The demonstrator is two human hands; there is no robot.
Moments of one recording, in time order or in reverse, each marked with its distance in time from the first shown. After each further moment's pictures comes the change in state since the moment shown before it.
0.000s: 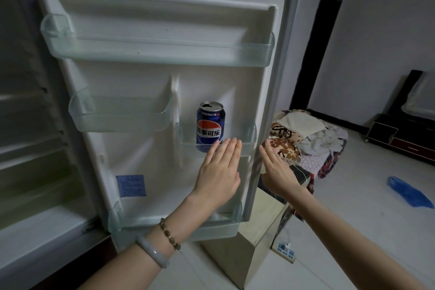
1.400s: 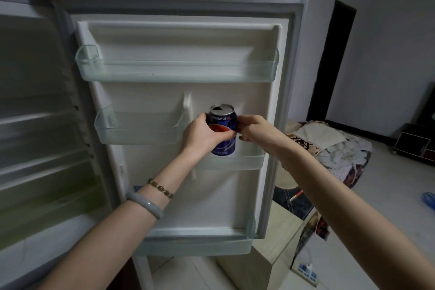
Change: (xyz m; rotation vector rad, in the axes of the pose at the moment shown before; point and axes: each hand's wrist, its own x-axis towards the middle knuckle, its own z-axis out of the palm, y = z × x) left_hand 0.070 -0.070 -0.067 -0.800 -0.039 -0.765; right_hand 0.042 -0.108 -0.150 1.025 -0.190 0.041
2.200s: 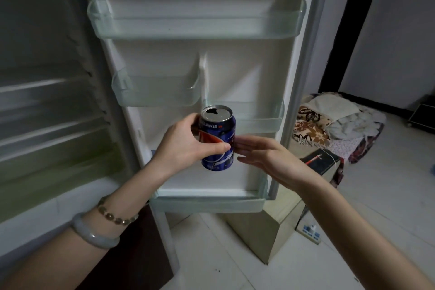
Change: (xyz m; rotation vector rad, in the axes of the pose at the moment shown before) left_hand -0.102 -0.046 -0.072 0.002 -0.173 0.107; right_hand -0.092 0.045 0.067 0.367 -0.252 0.061
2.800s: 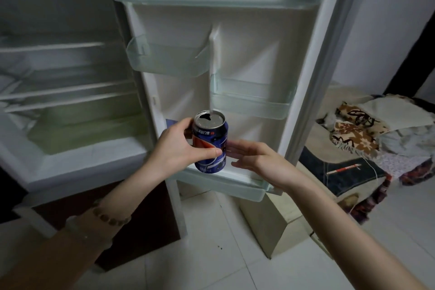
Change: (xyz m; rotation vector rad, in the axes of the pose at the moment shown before) left_hand -0.047 0.002 0.061 0.047 0.190 -0.270; right_hand 0.000 0.047 -0.036 -0.086 -0.340 0.010
